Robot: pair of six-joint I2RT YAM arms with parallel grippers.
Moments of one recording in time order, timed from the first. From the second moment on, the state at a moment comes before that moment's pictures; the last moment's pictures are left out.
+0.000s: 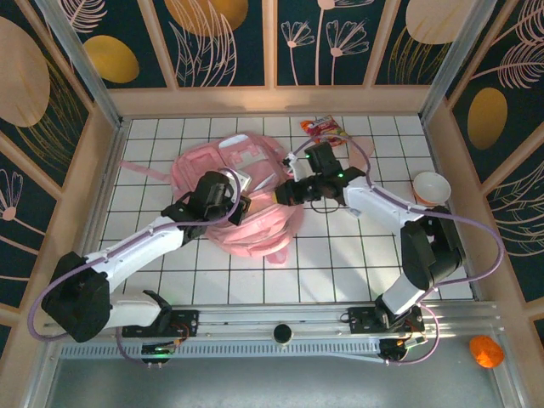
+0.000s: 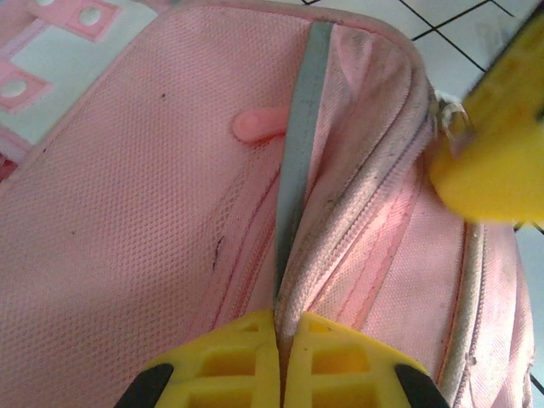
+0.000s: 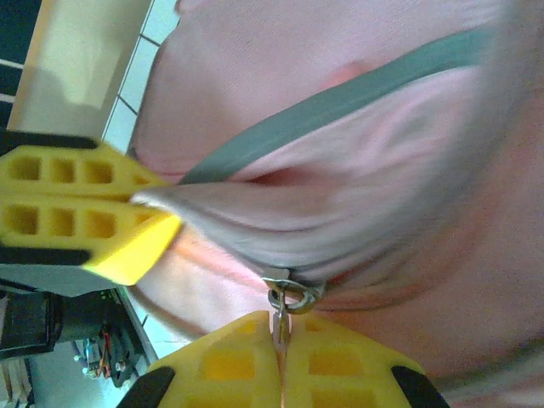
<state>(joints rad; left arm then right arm) -0.63 1.30 0.82 -0.19 0.06 -0.11 0.59 1.61 1.15 -0.39 -0.63 0.32</state>
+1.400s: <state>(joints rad) -0.60 1.20 0.72 -0.09 0.18 0.28 0.59 1.48 1.05 -0.16 -0.55 0.97</state>
